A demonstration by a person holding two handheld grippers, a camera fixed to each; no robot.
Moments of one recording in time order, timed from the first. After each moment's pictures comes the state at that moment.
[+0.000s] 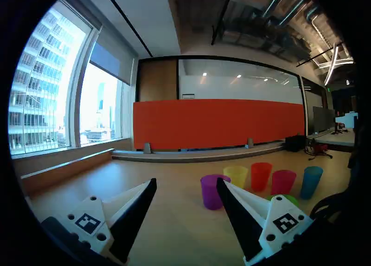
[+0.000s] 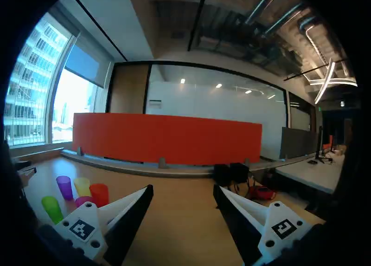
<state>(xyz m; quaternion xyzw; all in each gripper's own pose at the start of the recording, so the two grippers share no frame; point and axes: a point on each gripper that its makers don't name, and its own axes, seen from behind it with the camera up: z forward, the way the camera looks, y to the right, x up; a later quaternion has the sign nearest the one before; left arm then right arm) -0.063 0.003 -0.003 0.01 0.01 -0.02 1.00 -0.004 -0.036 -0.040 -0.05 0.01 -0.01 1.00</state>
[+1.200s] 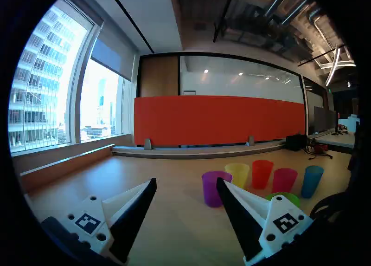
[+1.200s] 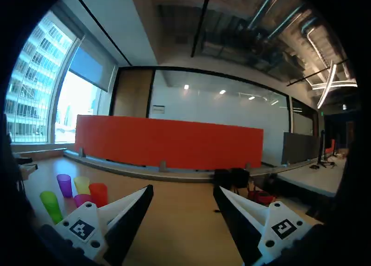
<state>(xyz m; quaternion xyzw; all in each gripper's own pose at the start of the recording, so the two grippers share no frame) -0.069 -0.001 -0.002 0.02 0.00 -0.03 1.00 -0.005 -0.026 -0.044 -0.03 0.03 -0.02 1.00</state>
